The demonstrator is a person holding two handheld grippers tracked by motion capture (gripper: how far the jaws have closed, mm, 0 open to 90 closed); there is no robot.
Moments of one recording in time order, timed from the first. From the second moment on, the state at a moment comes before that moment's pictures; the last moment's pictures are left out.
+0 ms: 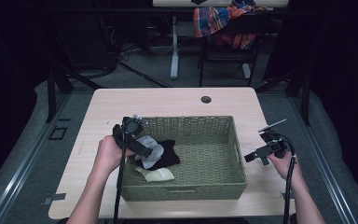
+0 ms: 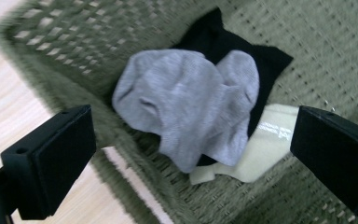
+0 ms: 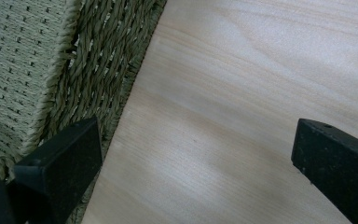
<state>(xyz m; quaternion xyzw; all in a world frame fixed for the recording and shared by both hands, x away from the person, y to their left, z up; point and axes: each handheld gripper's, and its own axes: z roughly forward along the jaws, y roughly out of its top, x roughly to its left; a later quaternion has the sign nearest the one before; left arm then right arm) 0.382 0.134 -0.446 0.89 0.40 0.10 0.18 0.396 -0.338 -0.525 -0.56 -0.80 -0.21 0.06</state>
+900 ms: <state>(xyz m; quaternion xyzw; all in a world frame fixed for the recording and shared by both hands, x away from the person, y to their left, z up) 0.389 0.111 -0.465 0.92 0.36 0.09 0.12 0.395 -0.338 -0.526 -0.57 -0.79 -0.22 0.05</state>
